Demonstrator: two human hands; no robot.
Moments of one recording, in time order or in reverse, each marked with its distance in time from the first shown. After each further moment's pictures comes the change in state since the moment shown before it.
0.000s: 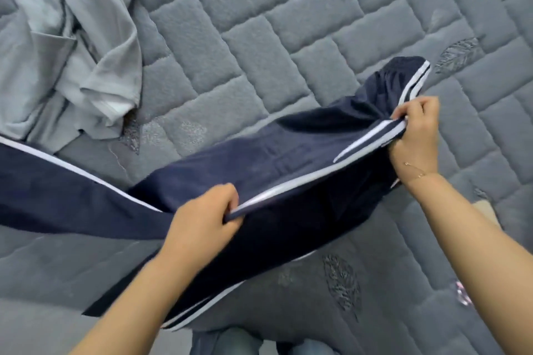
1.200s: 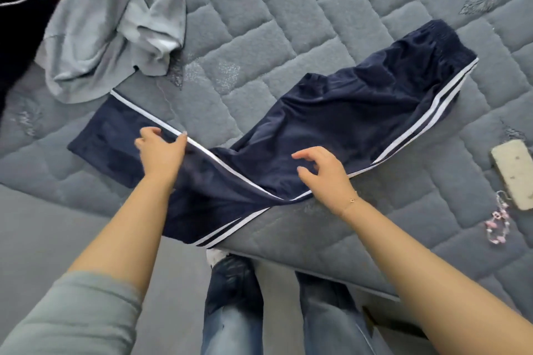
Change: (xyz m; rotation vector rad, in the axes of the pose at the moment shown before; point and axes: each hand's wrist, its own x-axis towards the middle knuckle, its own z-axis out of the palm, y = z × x) left_hand -0.042 -0.127 0.008 -0.274 0.482 -0.771; right_hand -0.213 -0.122 0.044 0.394 -0.627 0.159
